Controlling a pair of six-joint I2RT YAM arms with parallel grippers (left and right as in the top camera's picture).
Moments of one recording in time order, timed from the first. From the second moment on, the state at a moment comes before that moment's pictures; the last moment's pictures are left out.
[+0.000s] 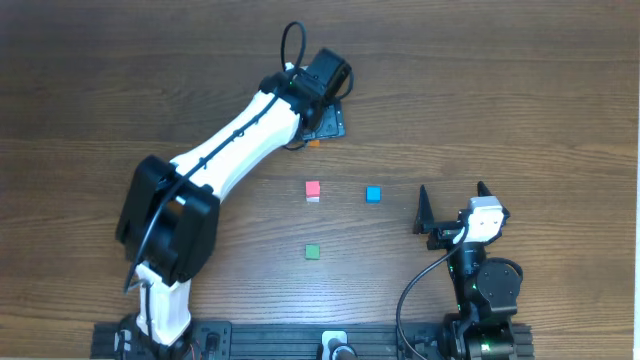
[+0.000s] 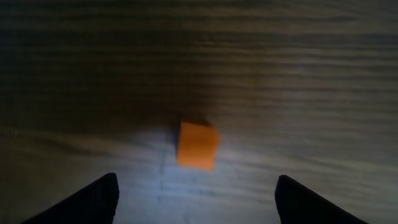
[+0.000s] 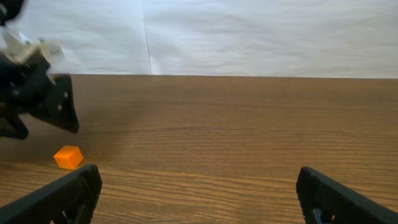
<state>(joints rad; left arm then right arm) -0.59 2.06 1.64 -0.83 -0.11 -0.73 0.07 0.01 0.01 -0.08 -0.02 0.03</state>
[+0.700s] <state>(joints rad) -0.59 2.18 1.64 -0.77 -0.11 -0.66 0.07 0.01 0.01 -0.08 -0.02 0.03</state>
